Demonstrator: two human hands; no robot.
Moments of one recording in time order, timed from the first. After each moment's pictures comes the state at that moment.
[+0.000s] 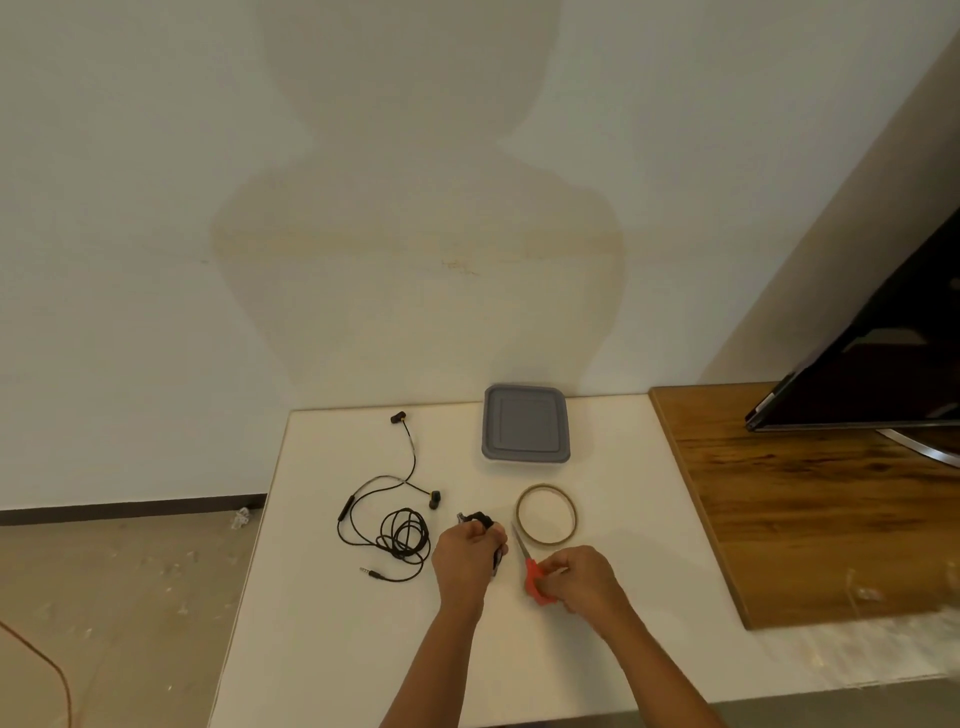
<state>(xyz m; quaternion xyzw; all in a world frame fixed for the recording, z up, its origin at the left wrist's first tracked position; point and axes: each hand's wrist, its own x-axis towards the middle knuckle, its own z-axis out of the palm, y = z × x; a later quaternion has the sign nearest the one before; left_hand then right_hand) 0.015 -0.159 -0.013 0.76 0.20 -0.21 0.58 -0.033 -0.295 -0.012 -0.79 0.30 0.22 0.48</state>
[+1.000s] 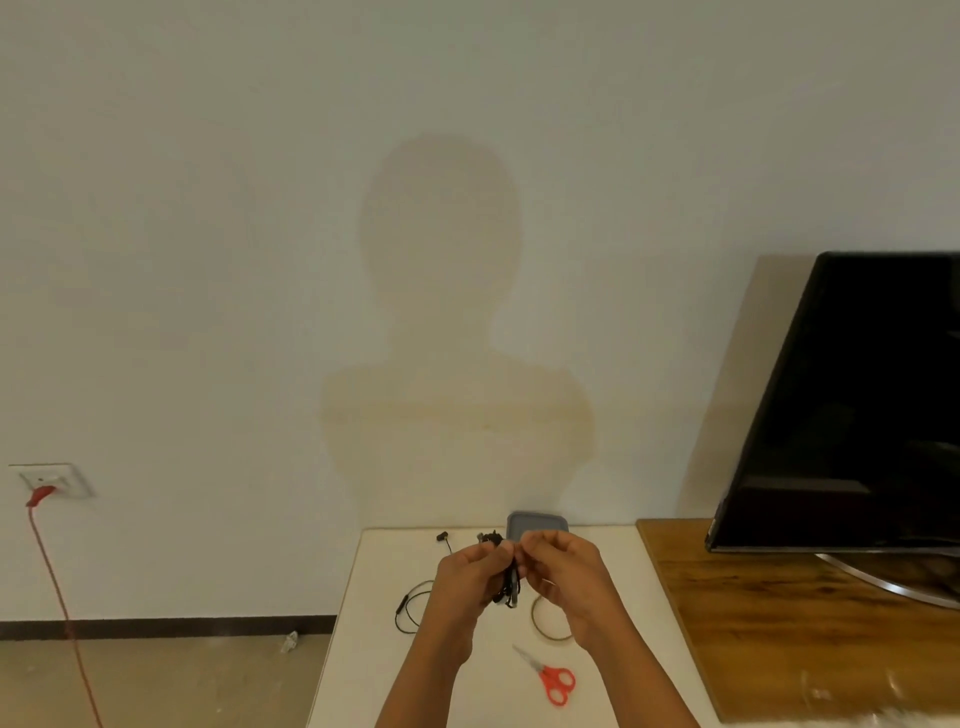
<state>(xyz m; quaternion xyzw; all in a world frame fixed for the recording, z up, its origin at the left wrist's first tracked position) -0.060 -0.097 0.219 0.62 0.02 -0.20 0.76 -0.091 -0.230 0.251 -0.59 0.19 0.01 0.79</state>
